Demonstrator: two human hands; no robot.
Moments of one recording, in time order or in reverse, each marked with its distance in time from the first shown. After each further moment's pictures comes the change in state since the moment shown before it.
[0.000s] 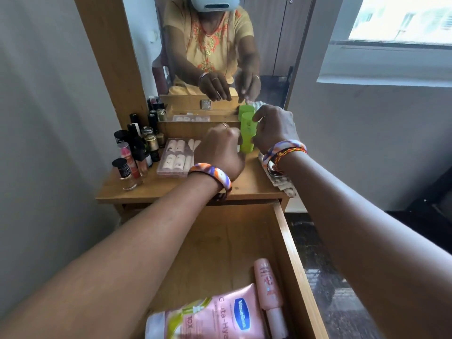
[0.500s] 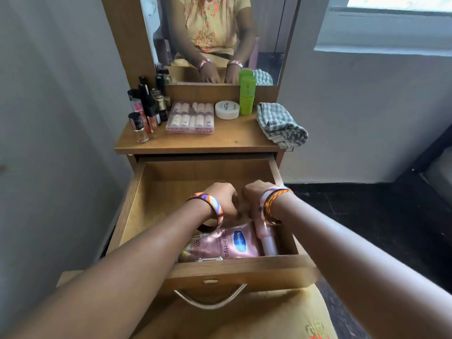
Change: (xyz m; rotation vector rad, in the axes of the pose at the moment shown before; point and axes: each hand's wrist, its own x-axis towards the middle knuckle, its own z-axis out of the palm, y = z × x) left_hand -0.129 -0.016 0.041 -0.083 -0.823 -0.107; right_hand -0.162 0.026 0.039 -0.469 -0.870 -0.083
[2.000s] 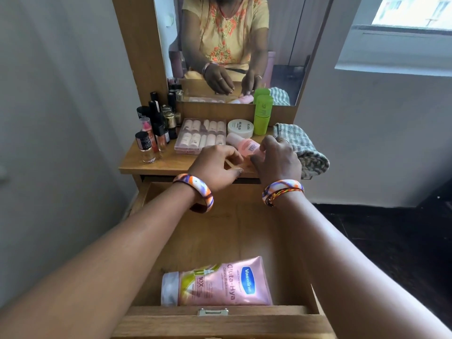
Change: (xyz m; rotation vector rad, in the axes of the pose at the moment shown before) left_hand 0.020 -0.009 -0.081 -0.263 0.572 0.167; right_hand 0.041 -0.003 -0.070 0.357 0.826 0.207
